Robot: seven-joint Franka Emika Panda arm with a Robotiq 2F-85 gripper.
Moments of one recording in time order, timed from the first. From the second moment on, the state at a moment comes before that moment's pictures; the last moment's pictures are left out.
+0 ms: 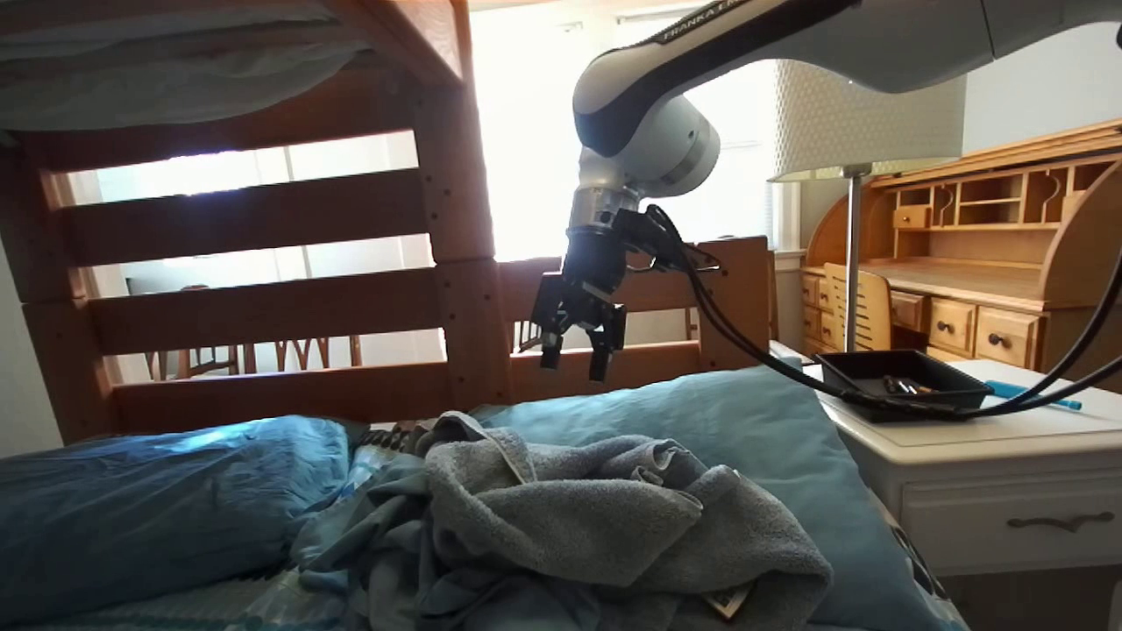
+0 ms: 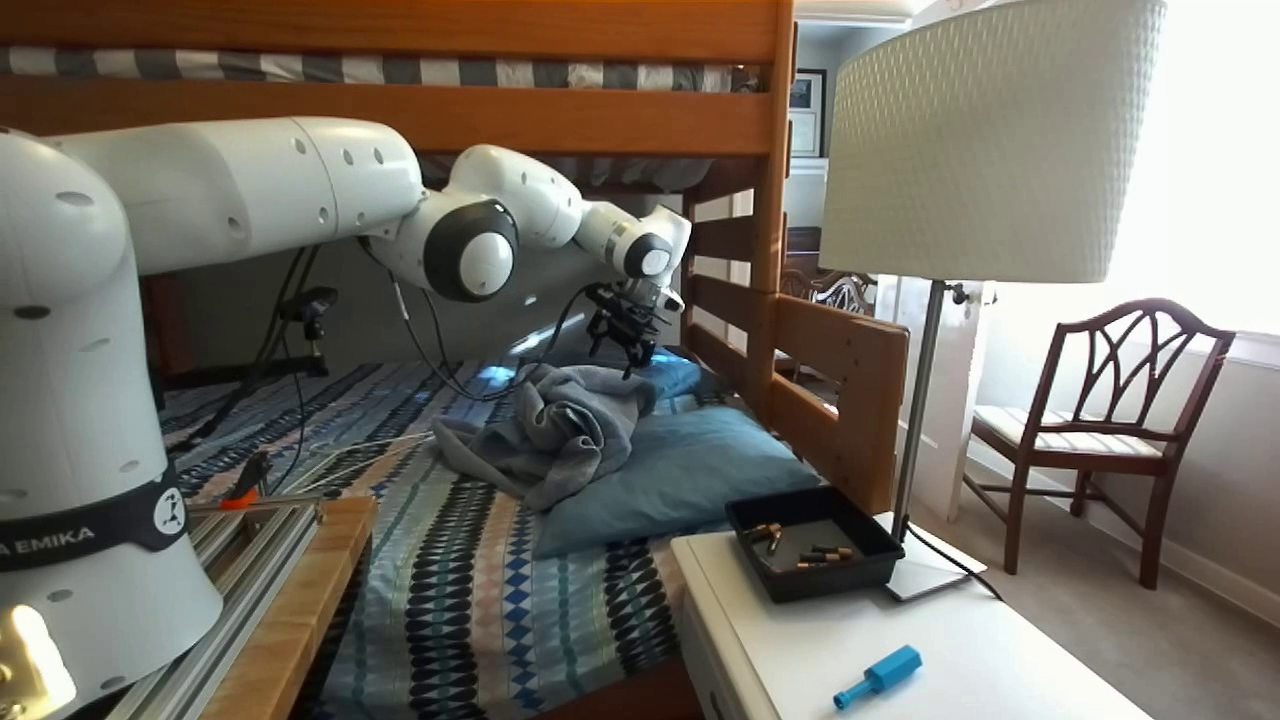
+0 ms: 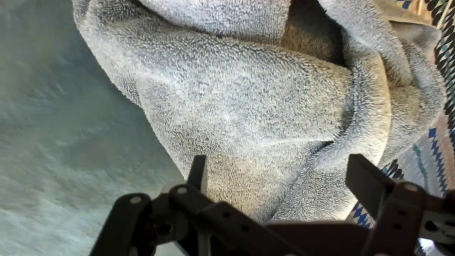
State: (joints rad) arm 0.65 1.36 0.24 -0.45 0.18 1.75 -0.12
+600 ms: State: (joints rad) arm 0.69 1.34 0.22 -0.45 0.15 1.69 -0.08
